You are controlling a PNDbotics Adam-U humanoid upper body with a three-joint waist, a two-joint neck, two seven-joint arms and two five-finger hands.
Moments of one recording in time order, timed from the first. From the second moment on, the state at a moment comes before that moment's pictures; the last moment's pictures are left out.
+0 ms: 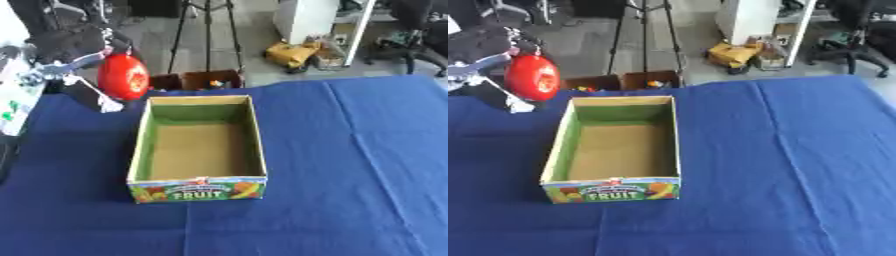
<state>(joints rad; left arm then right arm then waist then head) -1.13 0.47 -0.10 -1.07 -0.98 -0.67 -0.32 -0.20 -0.29 -0.28 -1.98 0.06 -0.69 -0.47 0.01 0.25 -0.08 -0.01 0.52</state>
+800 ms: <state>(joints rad) -1.13 0.32 -0.13 -0.83 -1.10 -0.72 -0.35 -0.20 -0.29 -0.28 -1.98 0.04 -0.68 -0.46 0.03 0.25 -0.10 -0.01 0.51</state>
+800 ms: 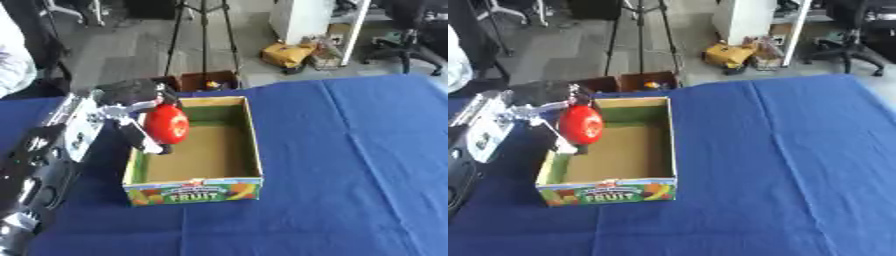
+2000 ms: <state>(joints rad) -1.14 0.25 -0.11 -0.72 -1.48 -0.72 -0.08 -0.21 -0.29 -0.27 -1.98 0.03 -0.68 -0.45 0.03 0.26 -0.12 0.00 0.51</state>
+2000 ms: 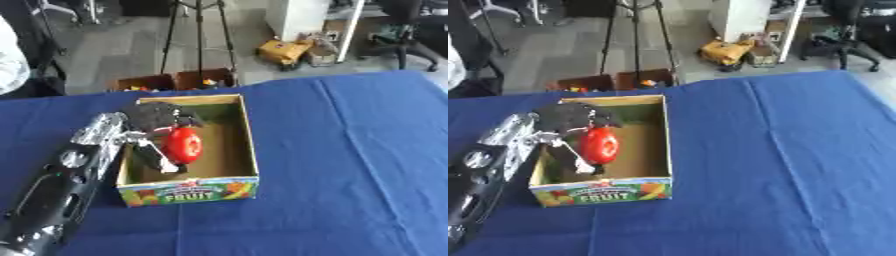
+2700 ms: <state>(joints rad) -1.14 0.24 -0.09 -0.73 -1.66 -0.71 0.02 -0.22 -0.29 -0.27 -1.98 0.03 -0.68 -0.45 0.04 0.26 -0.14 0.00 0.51</state>
